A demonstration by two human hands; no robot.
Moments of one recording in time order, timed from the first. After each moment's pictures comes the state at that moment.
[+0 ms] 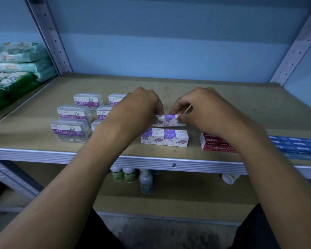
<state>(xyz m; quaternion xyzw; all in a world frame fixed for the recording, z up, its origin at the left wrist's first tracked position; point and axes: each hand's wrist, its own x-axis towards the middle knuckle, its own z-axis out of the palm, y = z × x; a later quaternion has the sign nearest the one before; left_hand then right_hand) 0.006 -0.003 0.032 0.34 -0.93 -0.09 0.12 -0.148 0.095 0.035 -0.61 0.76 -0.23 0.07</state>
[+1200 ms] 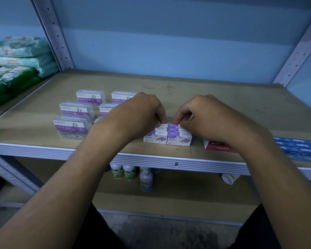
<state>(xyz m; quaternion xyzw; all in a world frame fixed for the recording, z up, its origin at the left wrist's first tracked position) 0.020 0.005 0.034 0.32 -0.93 -0.14 0.08 -0.136 0.099 0.034 -0.60 0.77 -0.16 0.10</state>
